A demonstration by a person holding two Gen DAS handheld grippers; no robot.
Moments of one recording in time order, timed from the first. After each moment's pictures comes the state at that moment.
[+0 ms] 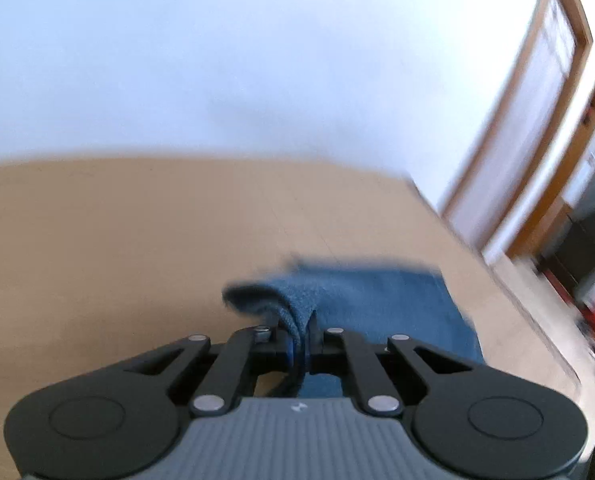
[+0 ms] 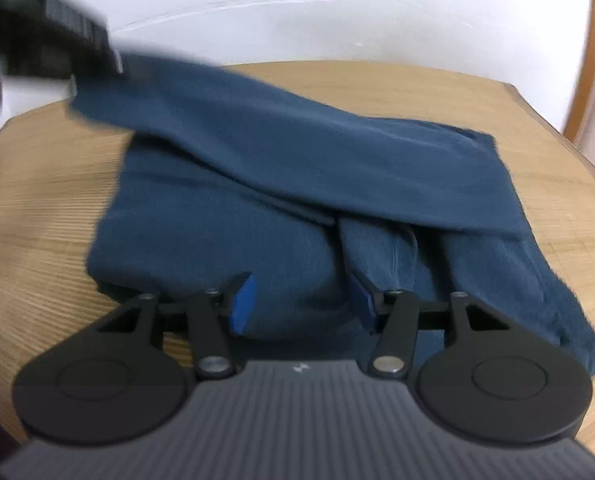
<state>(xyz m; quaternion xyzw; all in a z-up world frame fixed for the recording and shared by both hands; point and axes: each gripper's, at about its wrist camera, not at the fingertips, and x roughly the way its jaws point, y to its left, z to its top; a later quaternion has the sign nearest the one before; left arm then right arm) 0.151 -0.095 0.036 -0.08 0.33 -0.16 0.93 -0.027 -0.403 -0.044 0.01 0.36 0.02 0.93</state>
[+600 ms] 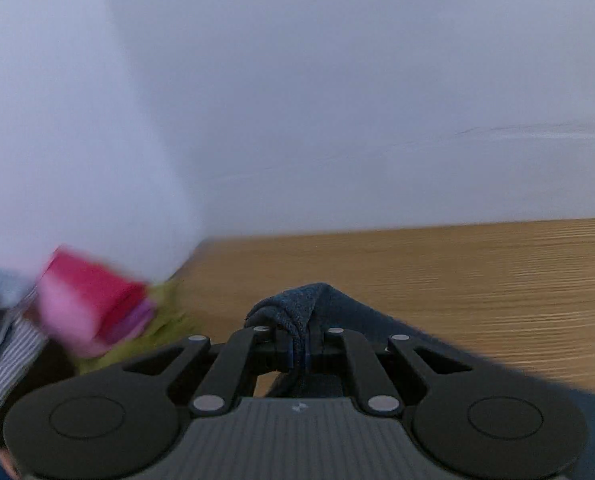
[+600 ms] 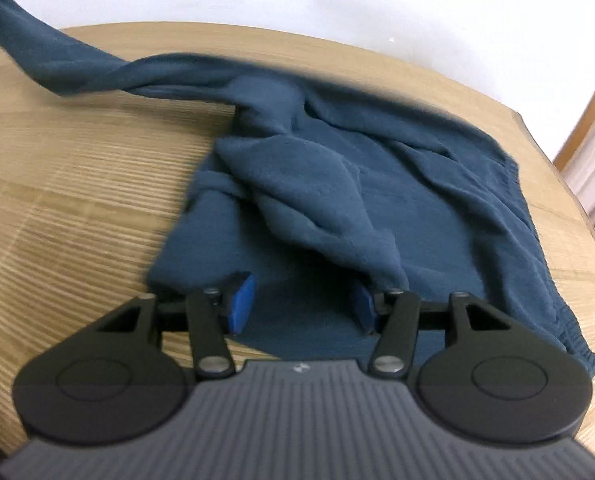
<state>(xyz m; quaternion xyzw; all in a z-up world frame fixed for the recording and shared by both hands) 0.203 0.249 0.030 0.07 0.32 0.34 0.88 -0.013 -0.291 -0.052 -0.09 0.39 -0.02 0.91</state>
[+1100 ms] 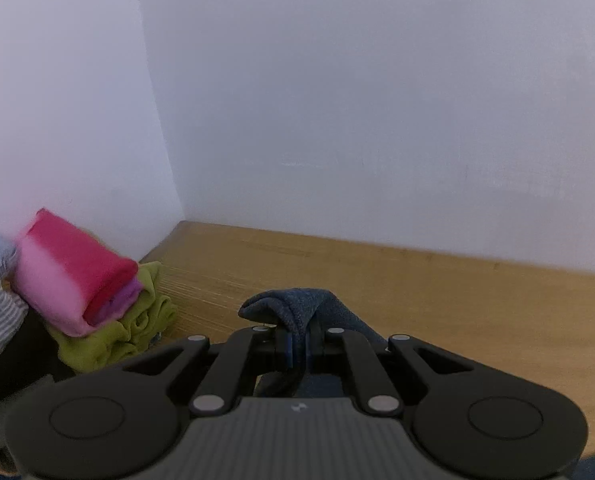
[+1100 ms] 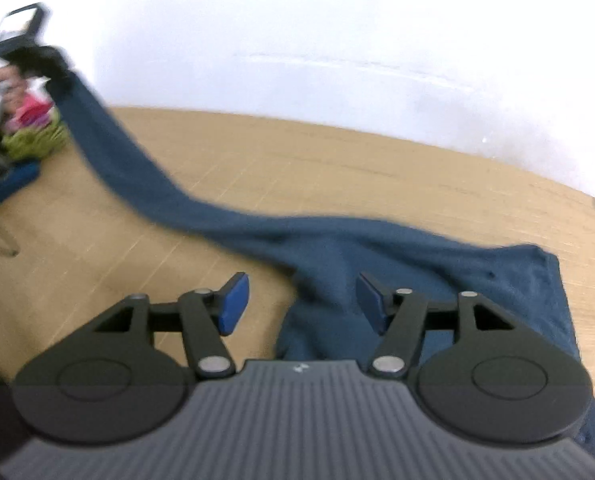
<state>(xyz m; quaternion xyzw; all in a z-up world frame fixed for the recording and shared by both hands) 0.165 0.292 0.086 -0.04 0.29 0.27 0.92 0.015 -0.261 0.034 -0.02 0.32 0.13 0.94</state>
